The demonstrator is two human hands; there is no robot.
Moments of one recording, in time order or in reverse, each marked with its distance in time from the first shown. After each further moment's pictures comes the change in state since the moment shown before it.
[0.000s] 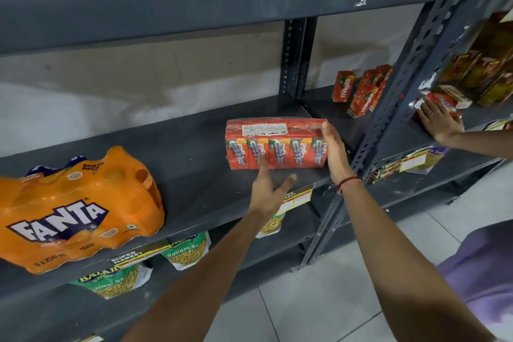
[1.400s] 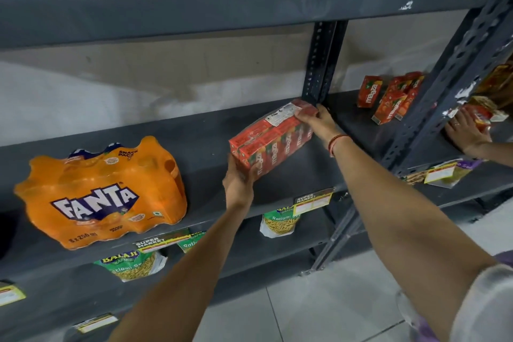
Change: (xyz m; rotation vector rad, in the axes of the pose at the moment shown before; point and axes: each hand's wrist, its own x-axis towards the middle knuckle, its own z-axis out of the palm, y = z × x) left_hand 0.004 -0.036 -0.074 0.018 0.428 -0.070; right_hand 0.056 -0.039 0.078 -0.260 -0.175 0.130
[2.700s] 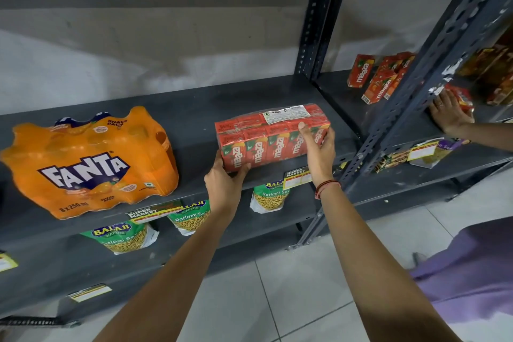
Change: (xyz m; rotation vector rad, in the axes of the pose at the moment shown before) left_hand -0.050 -0.006 -0.019 0.161 0.104 -0.019; right_hand -0.114 0.072 0.016 0.158 0.336 -0.172
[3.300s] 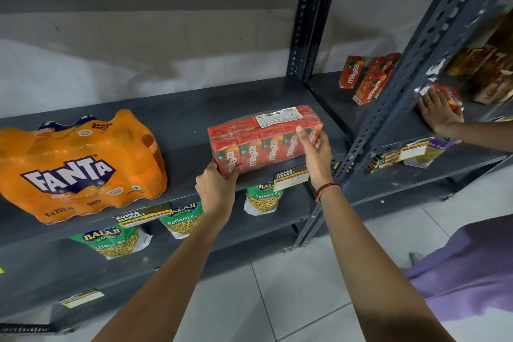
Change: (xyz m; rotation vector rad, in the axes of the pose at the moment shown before) left_hand -0.003 0.010 0.009 0.167 0.074 -0.050; right_hand 0.011 0.011 -0.022 -0.007 -0.063 0.042
